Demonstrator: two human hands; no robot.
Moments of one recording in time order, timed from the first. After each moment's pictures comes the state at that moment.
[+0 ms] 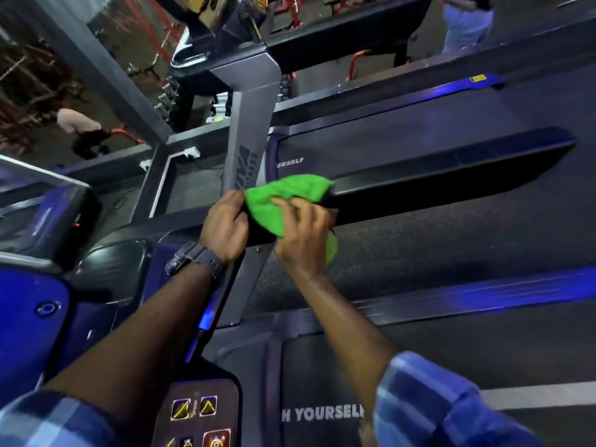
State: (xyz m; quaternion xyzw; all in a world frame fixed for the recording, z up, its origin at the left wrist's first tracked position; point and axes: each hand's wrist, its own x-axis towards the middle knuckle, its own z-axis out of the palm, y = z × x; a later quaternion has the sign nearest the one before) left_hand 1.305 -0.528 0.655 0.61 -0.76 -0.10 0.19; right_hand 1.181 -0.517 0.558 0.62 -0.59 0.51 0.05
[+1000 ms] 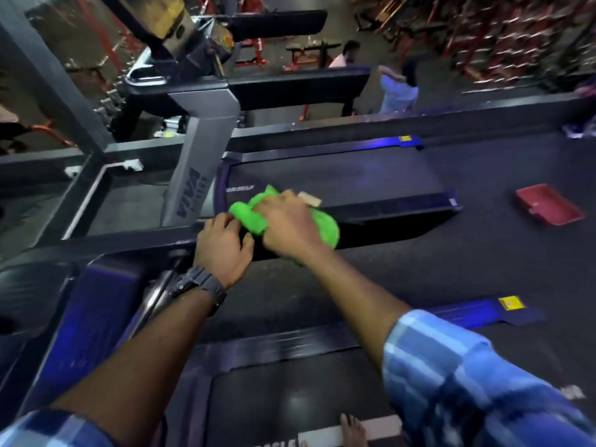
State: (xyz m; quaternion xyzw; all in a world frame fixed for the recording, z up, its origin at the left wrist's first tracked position) left_hand 1.226 -0.534 0.640 0.66 -0.74 -0.01 0.14; right_hand 1.073 -0.569 0.644 0.80 -0.53 0.26 -0.01
